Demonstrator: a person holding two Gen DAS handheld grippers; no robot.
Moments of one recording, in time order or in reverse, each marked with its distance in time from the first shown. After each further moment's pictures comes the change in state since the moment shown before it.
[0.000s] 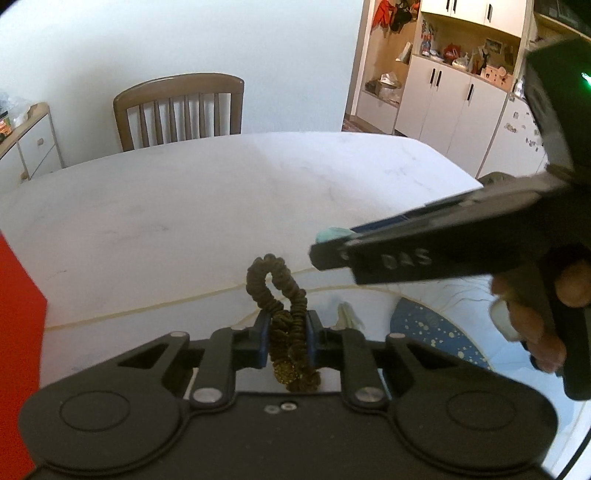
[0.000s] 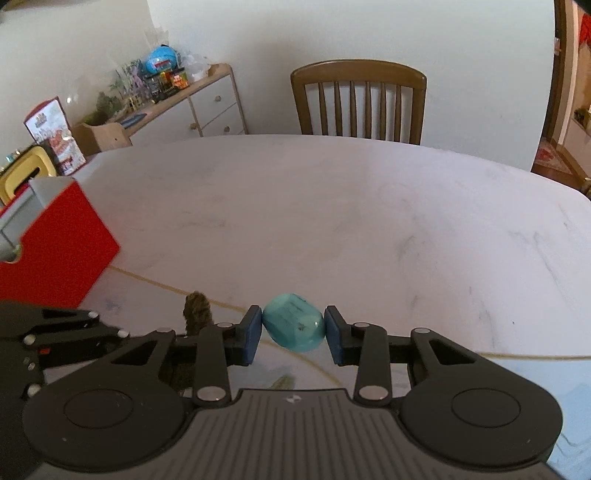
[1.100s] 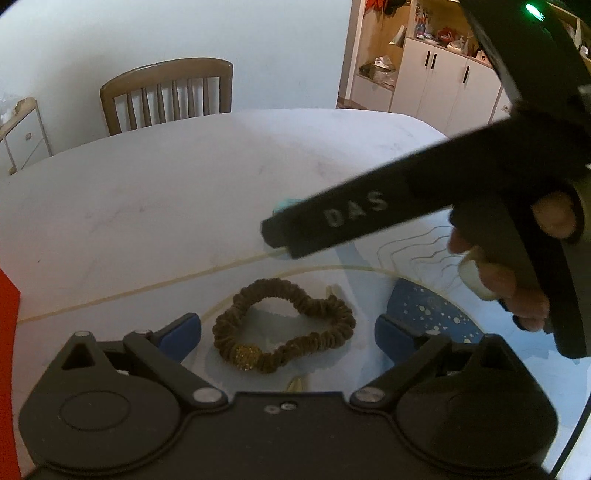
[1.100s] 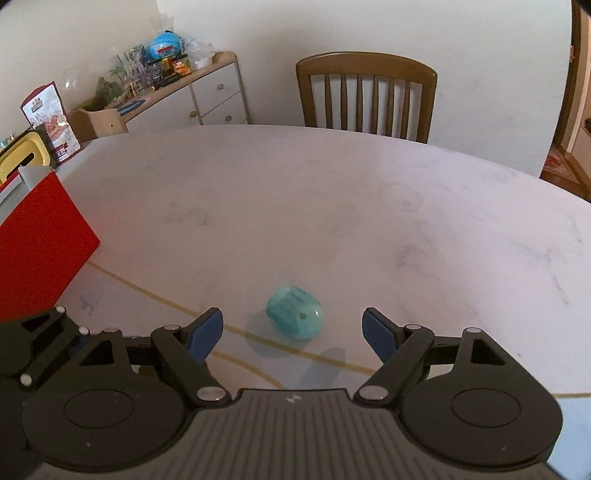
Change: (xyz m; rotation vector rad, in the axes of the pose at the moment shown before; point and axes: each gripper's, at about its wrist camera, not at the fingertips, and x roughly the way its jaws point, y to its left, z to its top) left arm 0.026 -0.017 -0.012 0.035 0.044 0.003; right arm 0.037 -0.015 0.013 -0.047 0.031 0.007
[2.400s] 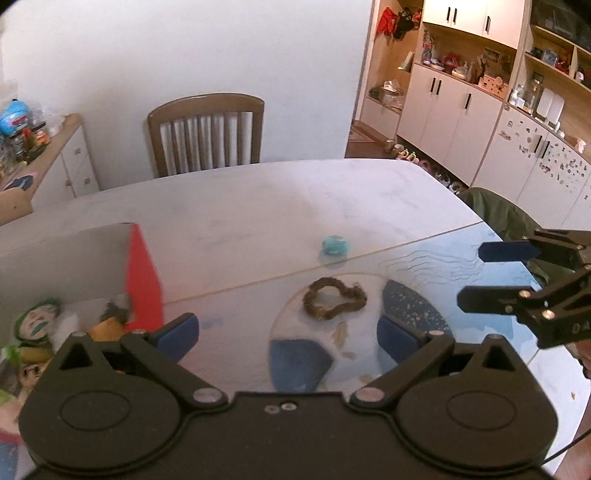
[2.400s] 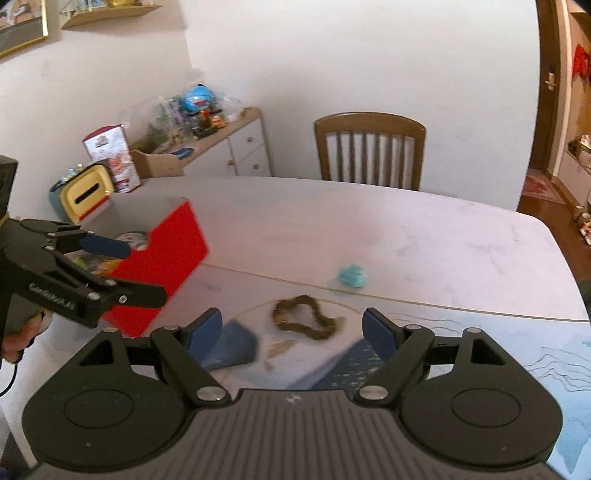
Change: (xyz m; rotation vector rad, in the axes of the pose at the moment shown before) left arm -0.171 0.053 0.002 -0.032 -0.040 0.012; right arm -0.195 0.073 -0.061 0.016 -0.151 -0.008
